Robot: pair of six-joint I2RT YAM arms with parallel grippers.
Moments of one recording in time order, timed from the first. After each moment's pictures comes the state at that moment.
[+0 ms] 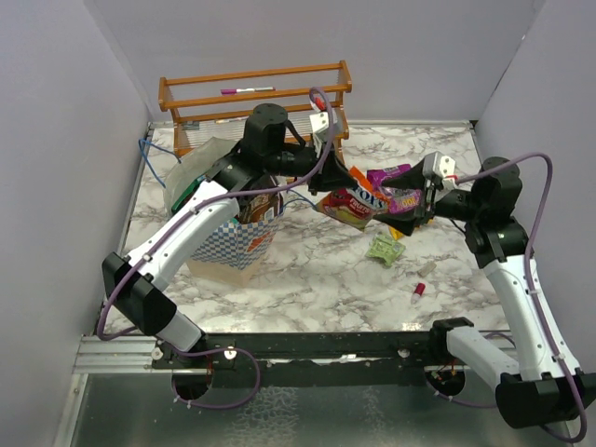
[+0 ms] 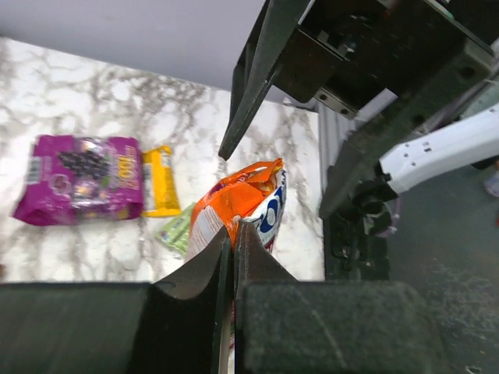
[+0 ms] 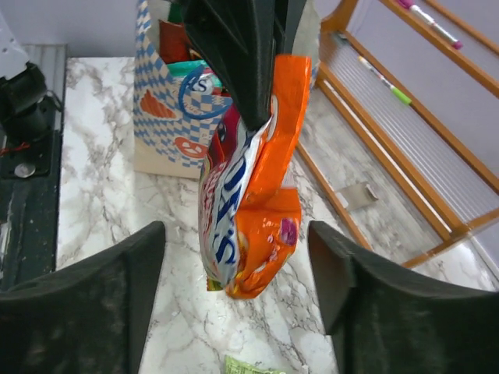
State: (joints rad) left arm -0.66 1.53 1.57 -0.25 0.88 -0.10; right arm 0.12 0.95 1.02 -0.24 -1.17 -0.34
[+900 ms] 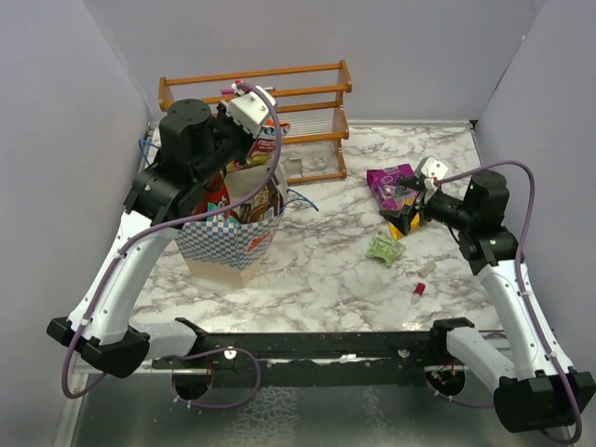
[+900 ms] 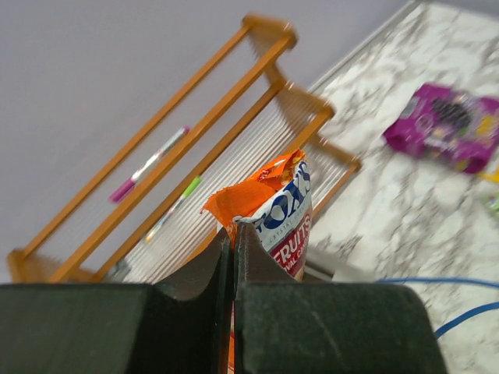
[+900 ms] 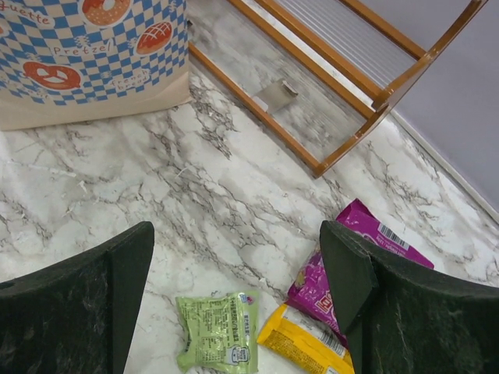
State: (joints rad) left arm -0.54 1.27 1.72 -0.58 0.07 0.34; right arm 0.09 0.90 0.88 -0.25 -0.79 -0.42
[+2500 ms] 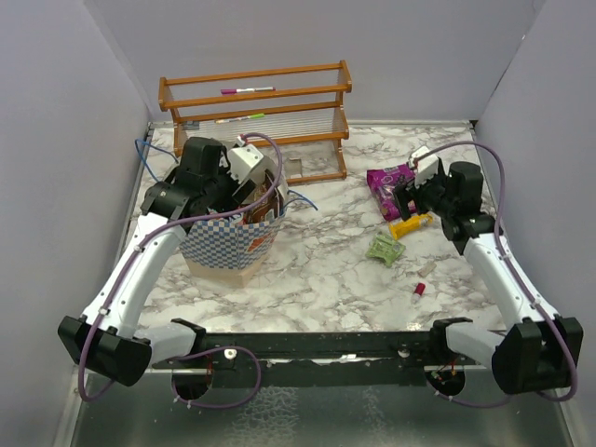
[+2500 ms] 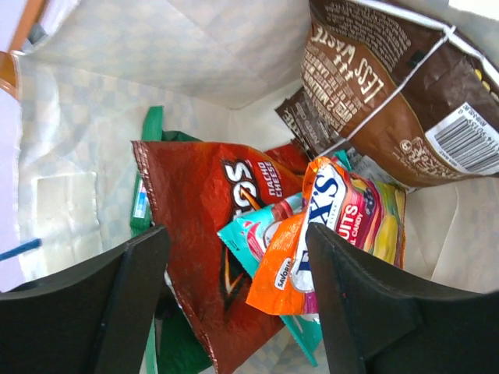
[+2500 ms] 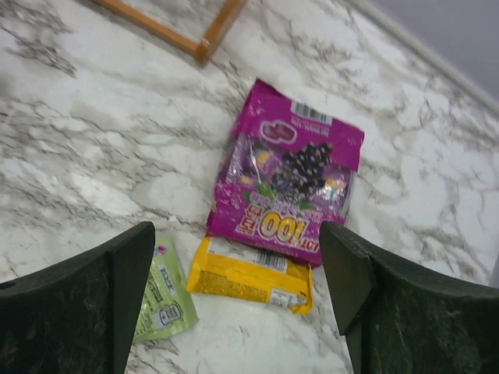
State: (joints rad) left arm -0.36 1.21 1.32 -0.85 -0.08 0.48; right arm 0.09 1.09 0.84 -0.17 -0.36 -0.44
